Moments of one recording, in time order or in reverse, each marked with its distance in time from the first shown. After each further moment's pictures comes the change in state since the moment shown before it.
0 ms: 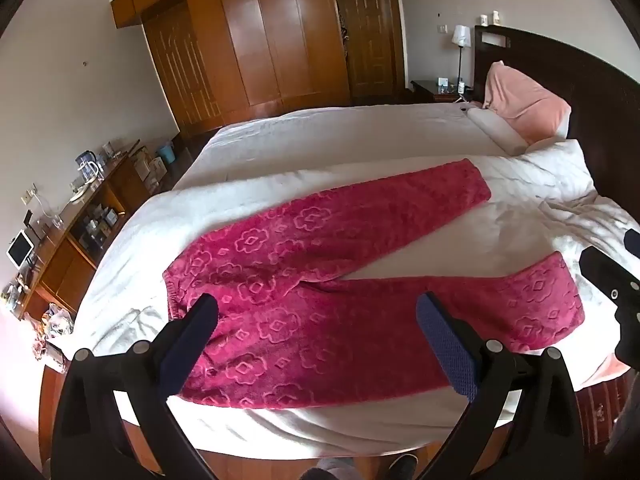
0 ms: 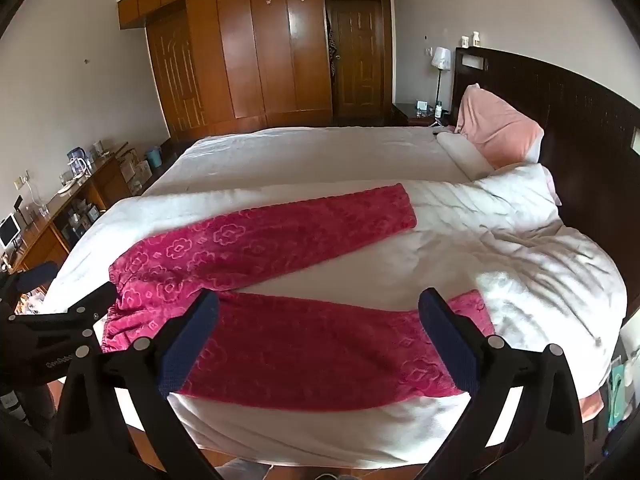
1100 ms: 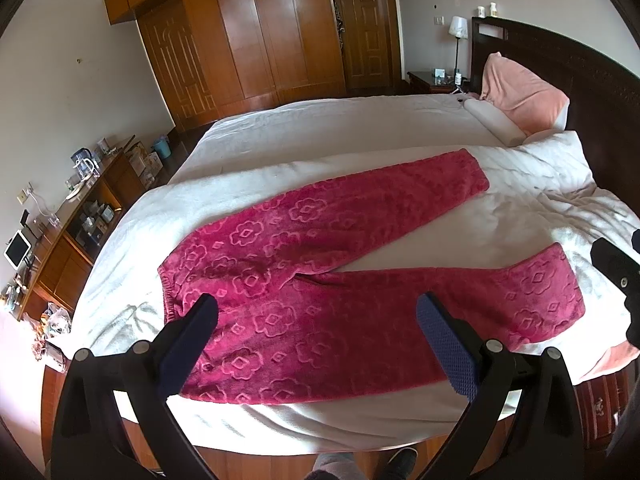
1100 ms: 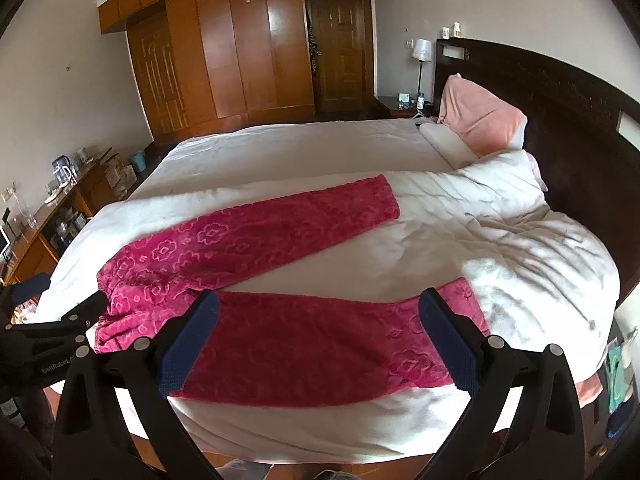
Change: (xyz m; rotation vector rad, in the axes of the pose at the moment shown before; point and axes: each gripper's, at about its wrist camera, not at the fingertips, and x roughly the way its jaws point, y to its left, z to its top) left arm 0.010 -0.005 -0.005 0.015 0.030 -0.005; right arm 0.011 -0.013 -0.002 0.057 0.018 -0.055
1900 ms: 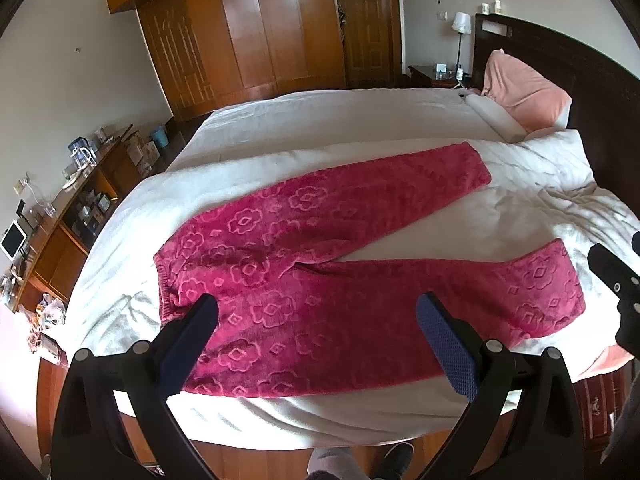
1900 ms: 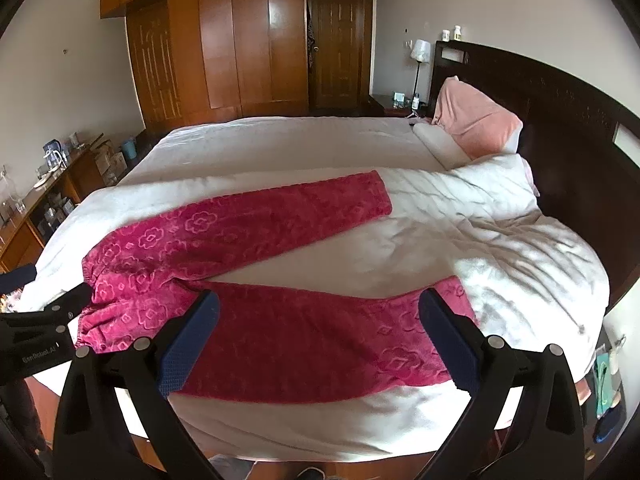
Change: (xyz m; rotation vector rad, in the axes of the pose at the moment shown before) left arm 0.013 0.012 -0.010 -0.016 0.032 -0.015; right arm 0.013 0.012 -0.009 -0.048 0.023 -0.054
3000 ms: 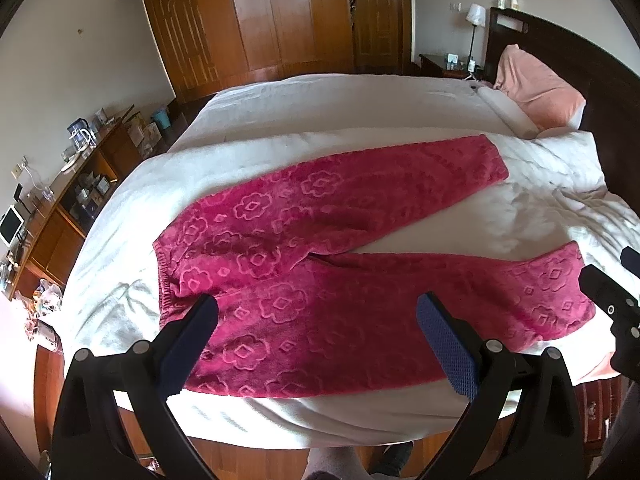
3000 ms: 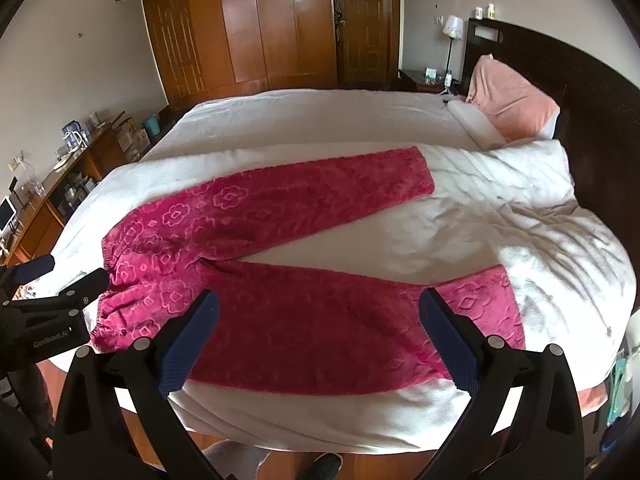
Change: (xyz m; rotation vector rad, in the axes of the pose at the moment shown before) left arm 0.036 0.033 0.006 -0.035 0.065 -0.003; right arm 0.048 0.035 0.006 -0.021 0.114 0.106
